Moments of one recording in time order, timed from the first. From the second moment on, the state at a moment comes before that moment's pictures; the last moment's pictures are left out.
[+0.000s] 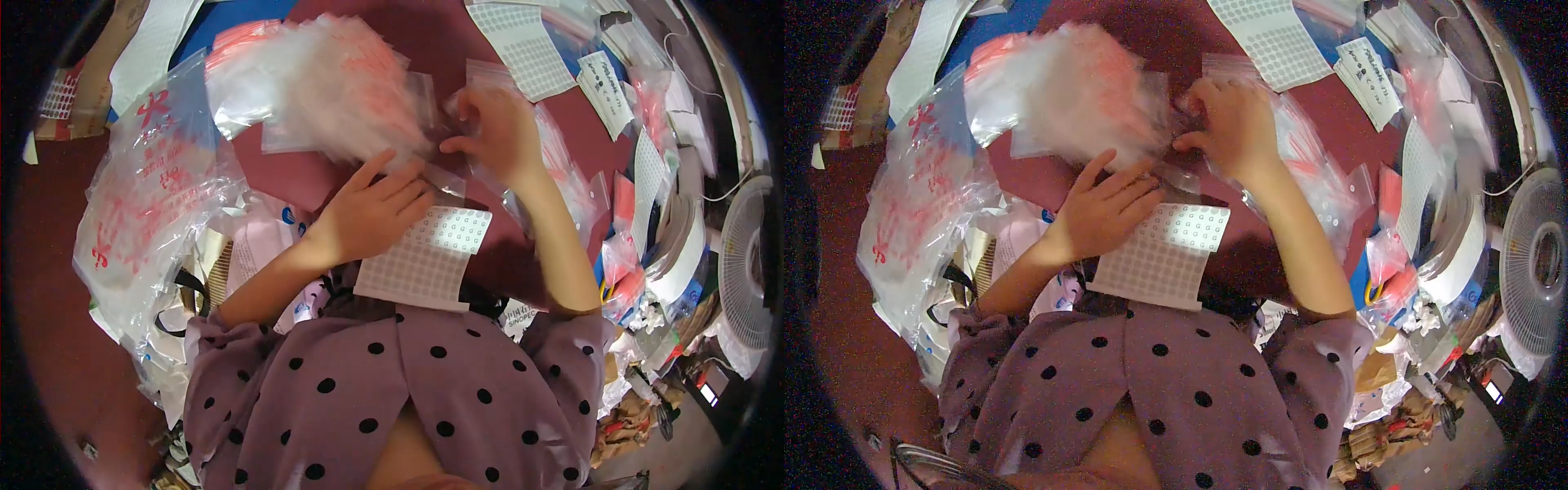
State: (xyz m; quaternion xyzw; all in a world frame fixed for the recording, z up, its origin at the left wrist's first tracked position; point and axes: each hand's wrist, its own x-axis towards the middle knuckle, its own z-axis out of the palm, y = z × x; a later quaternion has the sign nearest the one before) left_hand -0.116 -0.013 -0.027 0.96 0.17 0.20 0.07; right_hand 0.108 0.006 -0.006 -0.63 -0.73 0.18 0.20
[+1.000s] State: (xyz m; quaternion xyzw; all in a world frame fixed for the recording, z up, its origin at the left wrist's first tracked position) left_hand -0.112 -0.033 -0.030 0.95 0.14 0.22 0.16; right_hand 0.085 -0.045 -0.001 -0.62 -0.57 0.44 0.30
